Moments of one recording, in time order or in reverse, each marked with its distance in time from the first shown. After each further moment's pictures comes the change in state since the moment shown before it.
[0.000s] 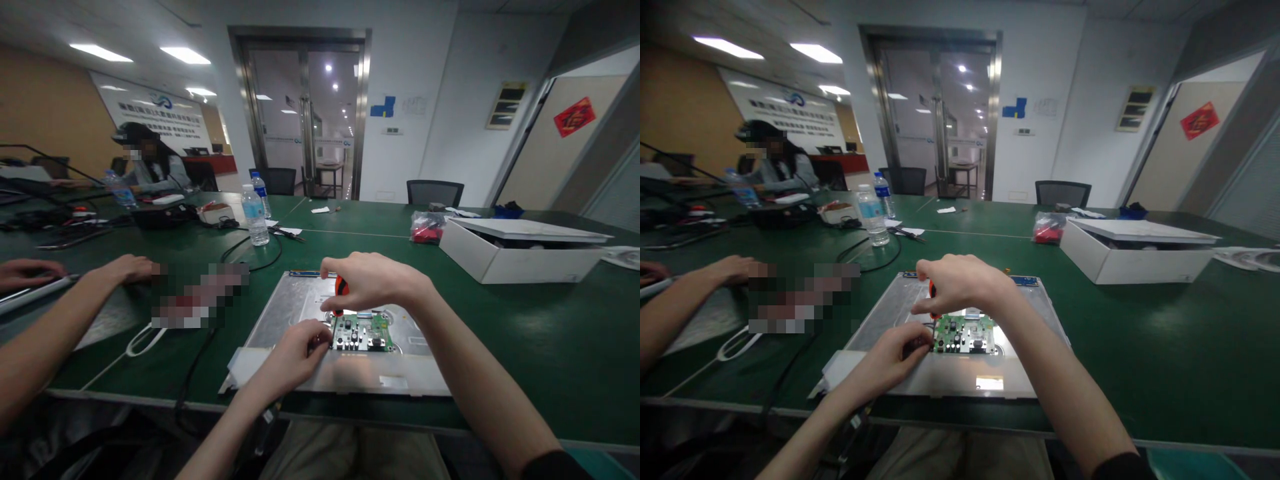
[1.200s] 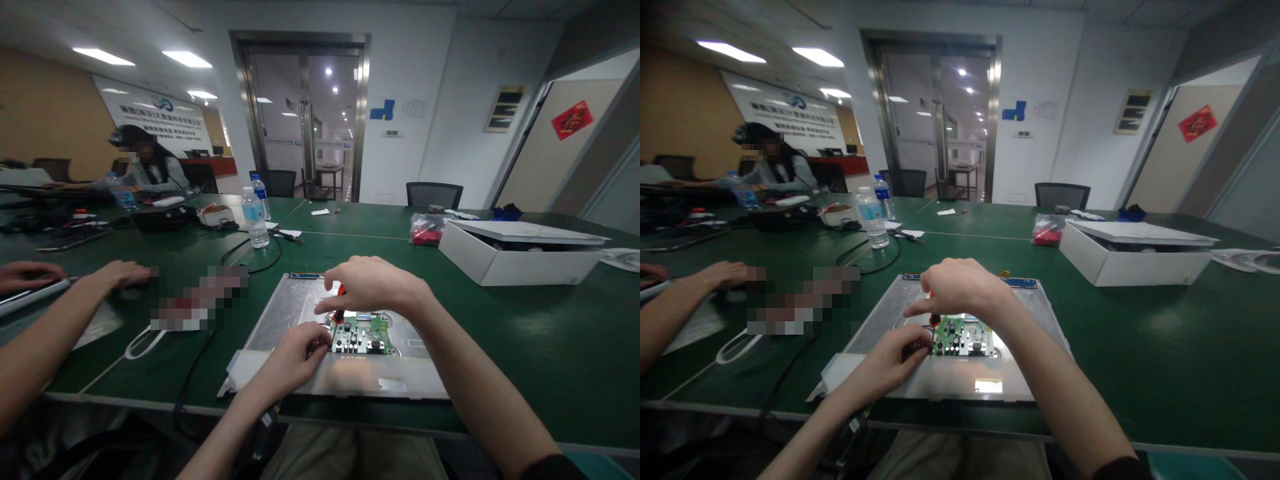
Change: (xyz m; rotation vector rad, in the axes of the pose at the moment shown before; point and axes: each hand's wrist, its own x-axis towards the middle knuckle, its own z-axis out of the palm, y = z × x) left_hand -0.001 0.003 -0.003 -0.002 0.010 0.019; right_hand 0.003 -0.006 0.000 0.006 -0.046 0.045
